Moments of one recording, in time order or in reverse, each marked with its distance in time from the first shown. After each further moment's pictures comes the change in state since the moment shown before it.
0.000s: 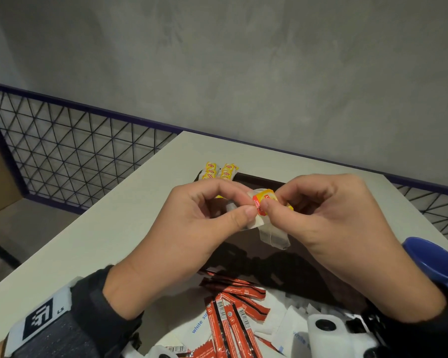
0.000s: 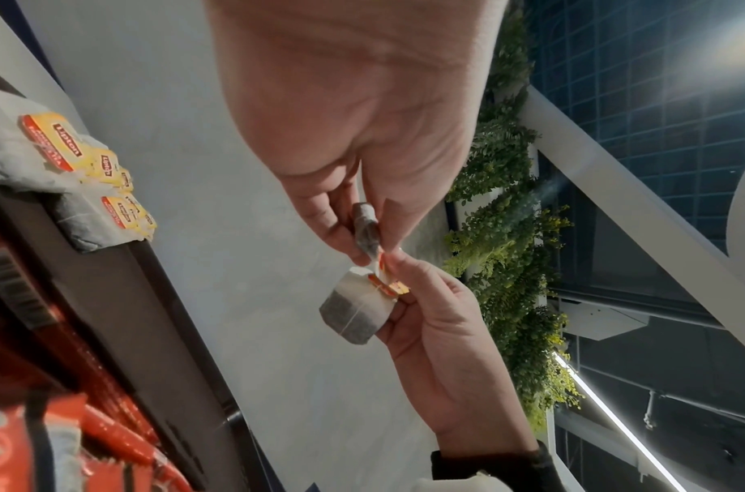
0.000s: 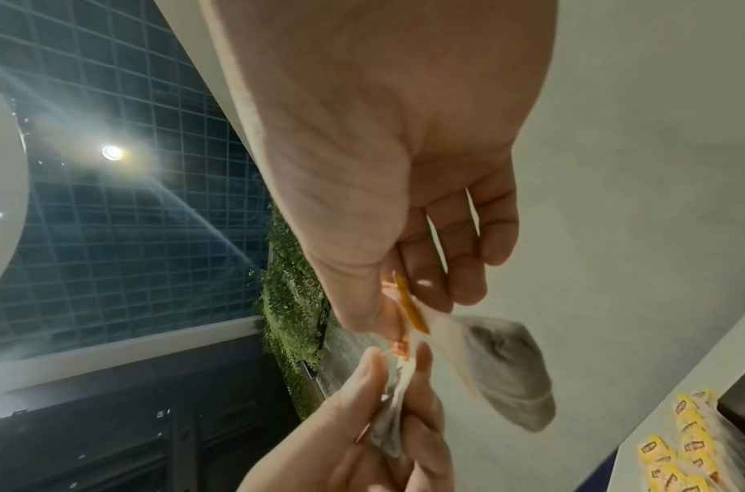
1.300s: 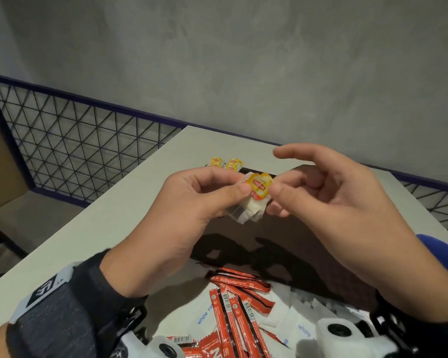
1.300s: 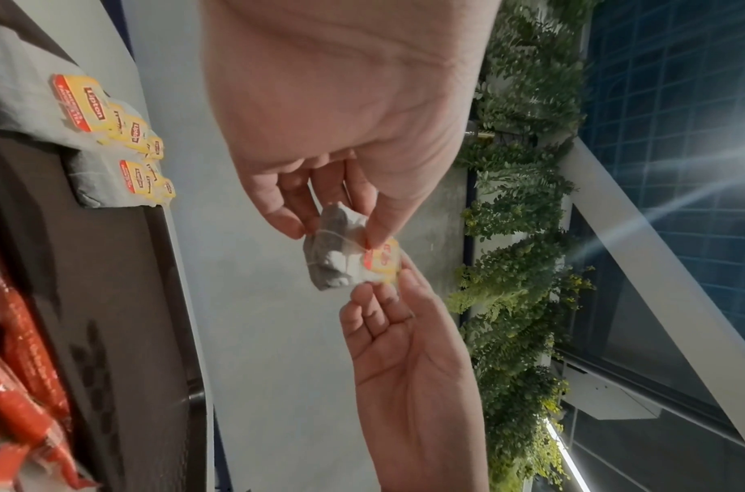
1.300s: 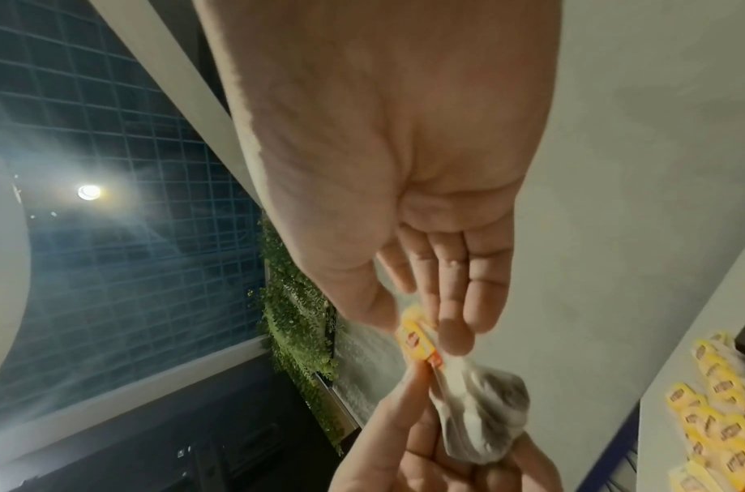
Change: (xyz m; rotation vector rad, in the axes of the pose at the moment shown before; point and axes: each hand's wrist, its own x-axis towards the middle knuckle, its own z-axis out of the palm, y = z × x) left_hand 0.009 0.001 -0.006 -0.097 0.123 -0.168; right_hand 0.000 -0.013 0.003 0.370 -0.064 0.087
